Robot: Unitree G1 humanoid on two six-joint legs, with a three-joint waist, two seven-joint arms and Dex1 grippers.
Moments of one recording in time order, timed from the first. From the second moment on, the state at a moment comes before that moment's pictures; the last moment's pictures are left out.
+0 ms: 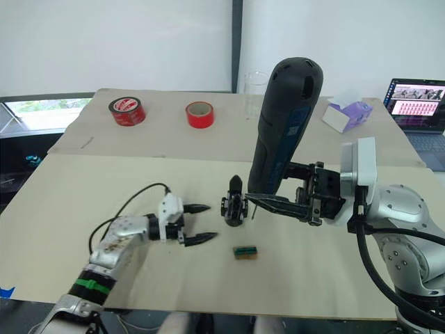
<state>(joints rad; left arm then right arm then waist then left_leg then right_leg) -0.36 0.37 -0.22 0.24 -0.24 0.04 -1.06 -0.27 -0.77 -0.24 -0.57 0.90 0.42 1.00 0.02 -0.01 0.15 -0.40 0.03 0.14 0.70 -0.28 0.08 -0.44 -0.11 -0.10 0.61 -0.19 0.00</state>
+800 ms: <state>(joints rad) -0.51 0.25 -0.26 0.44 -0.13 -0.04 -1.07 -0.22 -0.79 -0.27 -0.58 0.88 0.42 1.00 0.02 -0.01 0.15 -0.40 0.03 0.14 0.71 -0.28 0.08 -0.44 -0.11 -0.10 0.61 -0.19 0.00</state>
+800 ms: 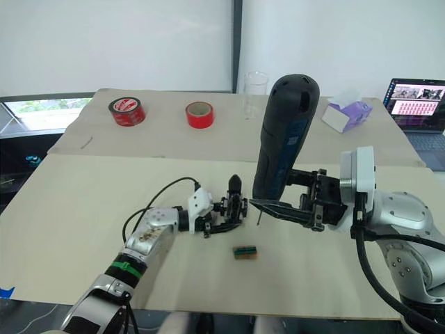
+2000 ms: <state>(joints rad) -0.45 0.28 -0.17 0.45 -0.14 -0.19 -1.18 -0.22 -0.86 -0.29 -0.60 0.99 0.52 0.98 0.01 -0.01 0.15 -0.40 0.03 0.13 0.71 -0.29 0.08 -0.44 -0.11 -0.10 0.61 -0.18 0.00</state>
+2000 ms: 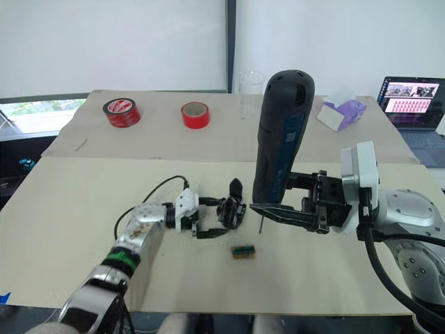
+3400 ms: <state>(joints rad) -0.55 0.21 -0.27 0.51 -0.11 -0.09 -1.05 -0.22 -0.85 -0.27 -0.60 0.96 0.51 0.99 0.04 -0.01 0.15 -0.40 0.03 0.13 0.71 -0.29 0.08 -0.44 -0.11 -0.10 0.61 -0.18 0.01</state>
